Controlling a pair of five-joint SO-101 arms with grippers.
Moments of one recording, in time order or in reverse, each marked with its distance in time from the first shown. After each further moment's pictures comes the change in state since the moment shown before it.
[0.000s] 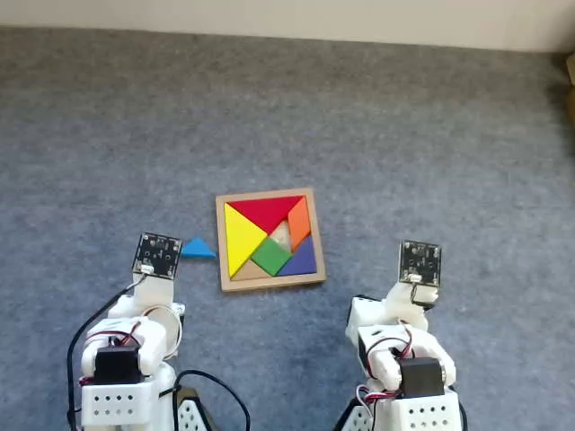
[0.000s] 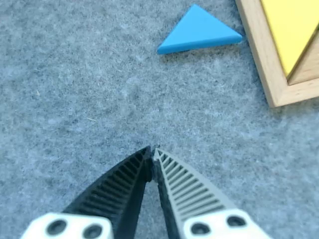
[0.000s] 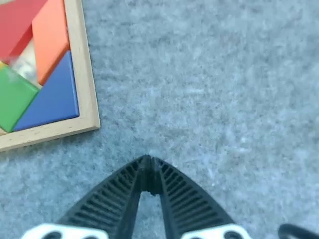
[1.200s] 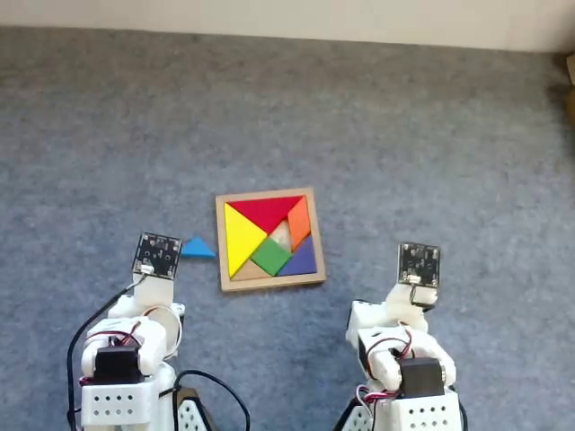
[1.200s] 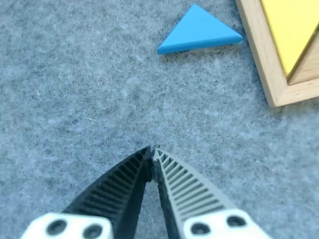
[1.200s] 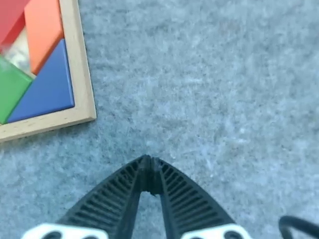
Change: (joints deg) left arm 0.0 0.0 0.0 0.0 0.0; right arm 0.0 0.0 0.0 2.0 0.1
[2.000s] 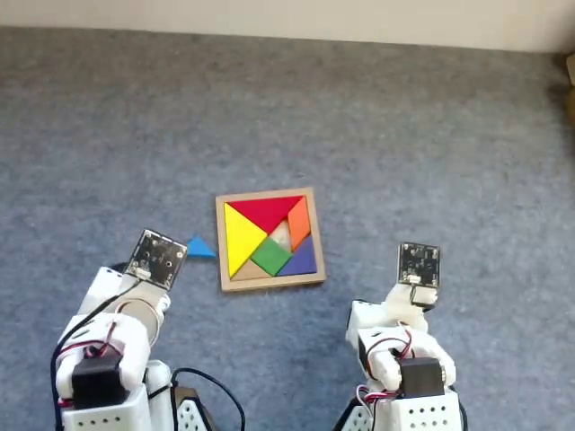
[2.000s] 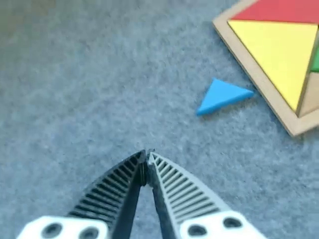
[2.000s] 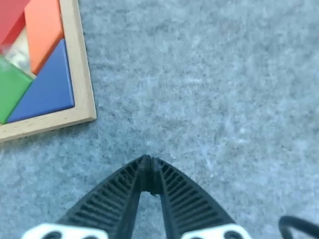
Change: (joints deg) left arm -5.8 0.0 -17.0 0.0 -21.9; right arm 0.0 0.0 0.0 0.0 0.0
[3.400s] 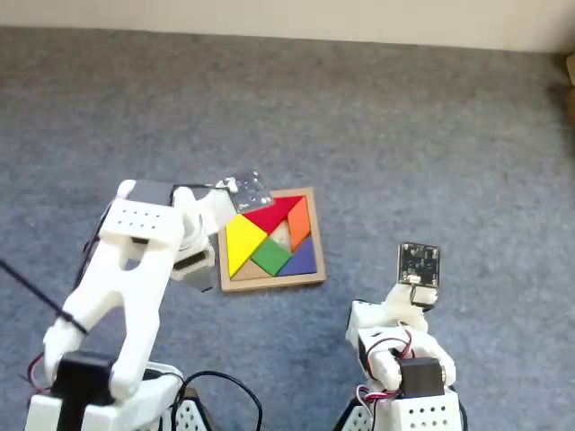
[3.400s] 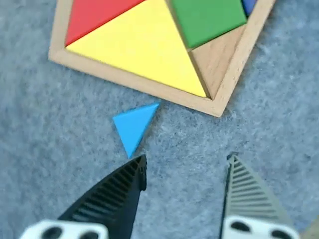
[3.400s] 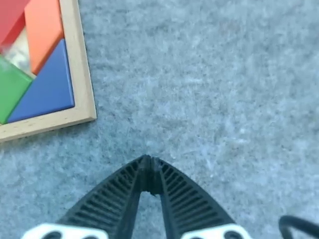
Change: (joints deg) left arm 16.8 88.4 -45.4 -1.3 -23.9; right arm 0.0 0.0 0.0 0.0 0.0
